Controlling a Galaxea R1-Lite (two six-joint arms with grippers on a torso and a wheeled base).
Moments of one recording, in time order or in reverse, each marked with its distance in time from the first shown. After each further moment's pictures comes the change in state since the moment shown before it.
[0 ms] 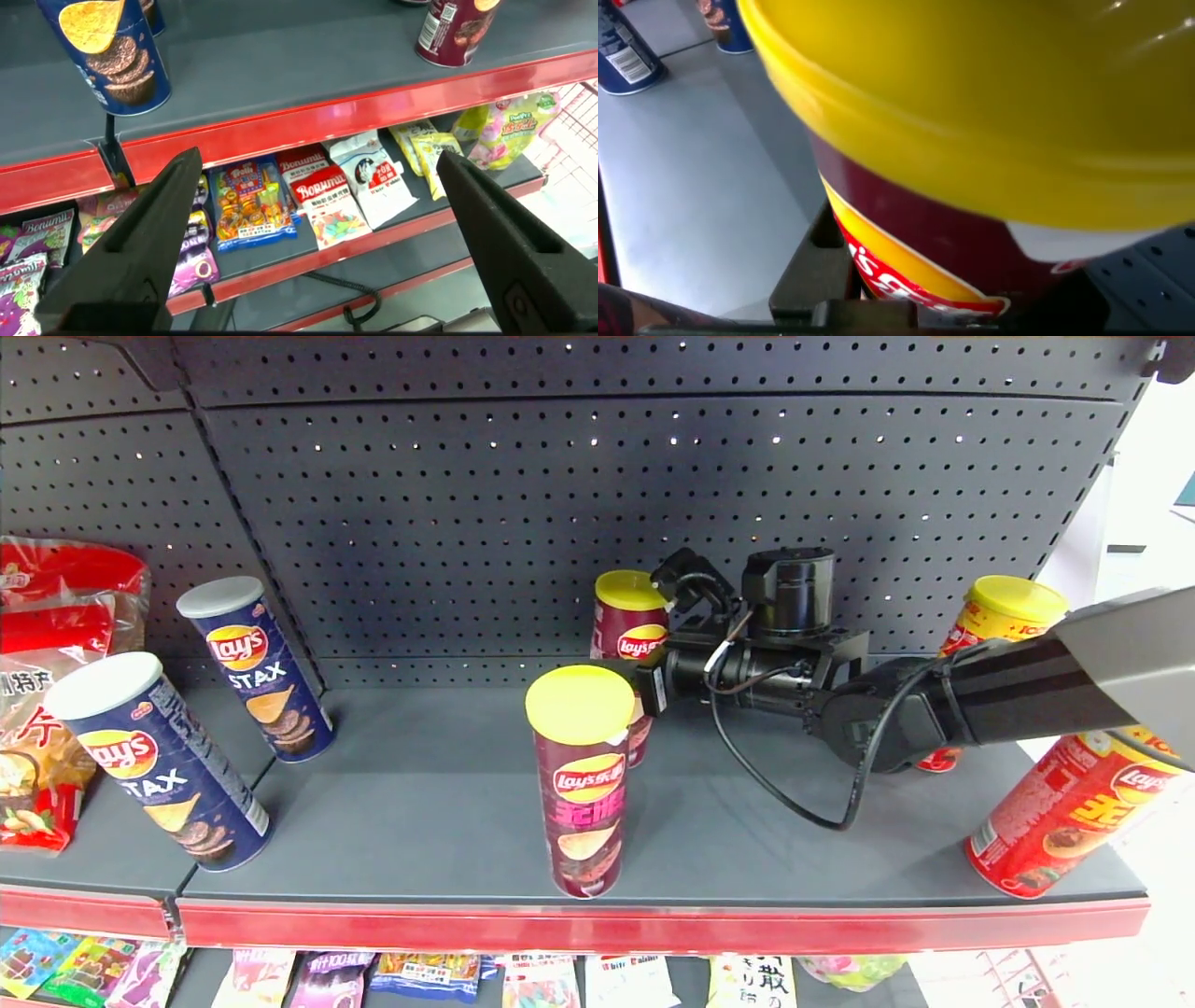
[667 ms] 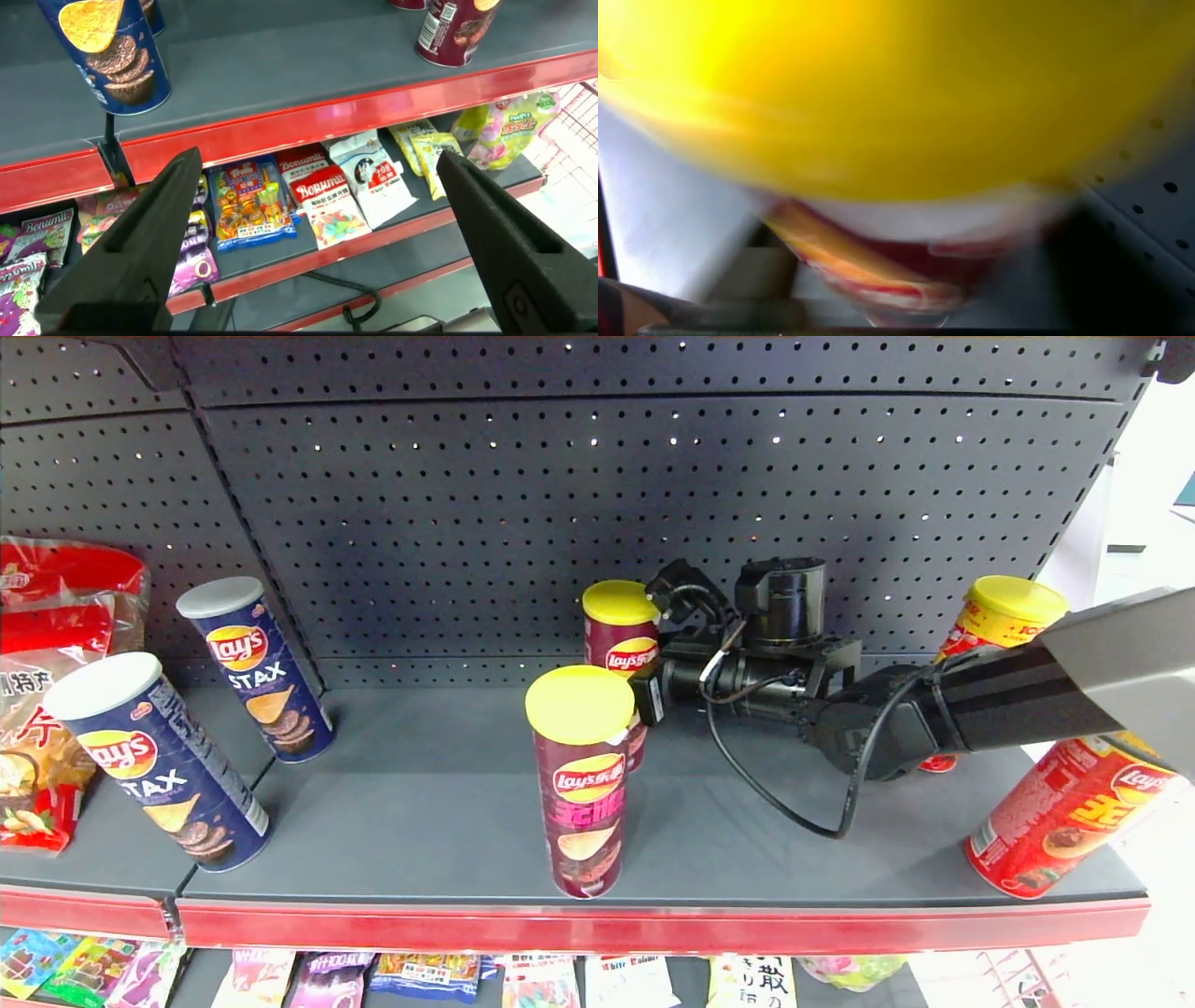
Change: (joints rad) left arm 0.000 0.000 0.000 0.000 -0.001 -0.001; right arm 0.006 0.010 0.016 -0.001 -0.003 -0.005
